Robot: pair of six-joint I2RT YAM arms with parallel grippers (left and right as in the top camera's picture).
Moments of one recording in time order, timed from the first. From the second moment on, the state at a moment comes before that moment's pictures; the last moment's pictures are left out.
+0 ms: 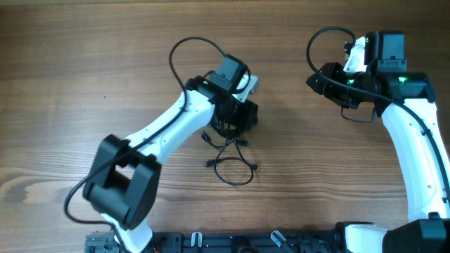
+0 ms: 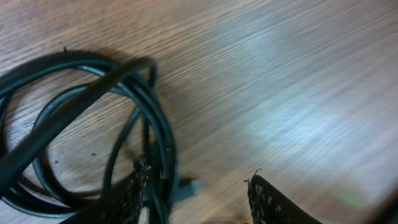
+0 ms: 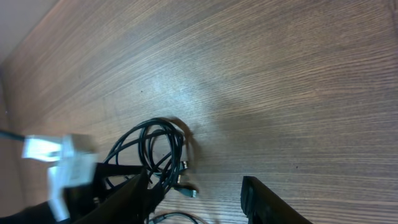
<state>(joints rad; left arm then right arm) -0.59 1.87 1.34 -0.69 0.31 -0.19 0.00 1.47 1.31 -0.91 -0.39 0.44</state>
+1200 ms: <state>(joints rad) -0.59 1.97 1.34 -0.78 0.11 -0.11 0.07 1.47 1.31 -0.93 -0.40 0.44</state>
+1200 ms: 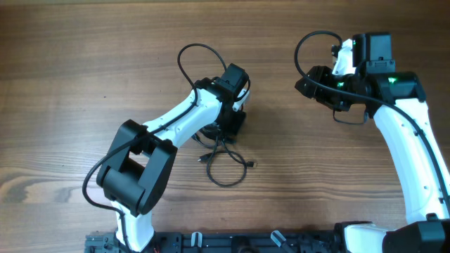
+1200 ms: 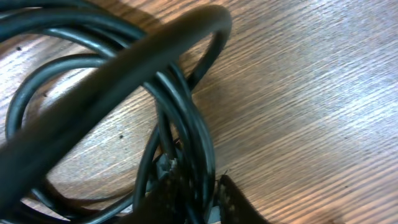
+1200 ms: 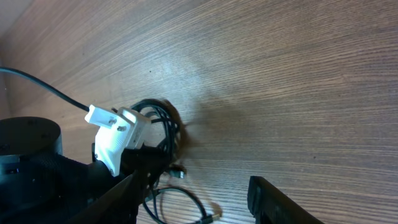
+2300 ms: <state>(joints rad) -0.20 1.73 1.43 -0.86 1.42 -0.15 0.29 1.47 1.31 -0.50 -0.68 0.34</state>
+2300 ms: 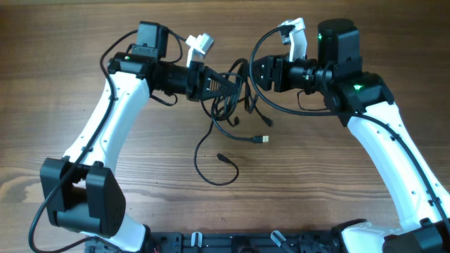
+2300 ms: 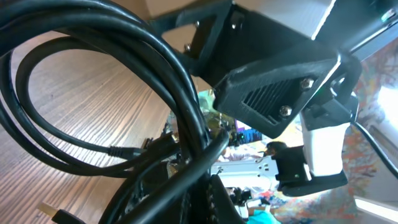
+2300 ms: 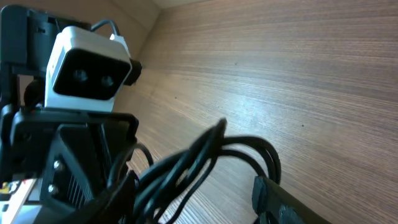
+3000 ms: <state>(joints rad) -0.18 1.73 1.43 -0.74 1.25 -0.44 0.22 1.52 1.32 -0.62 -0.81 0.14</state>
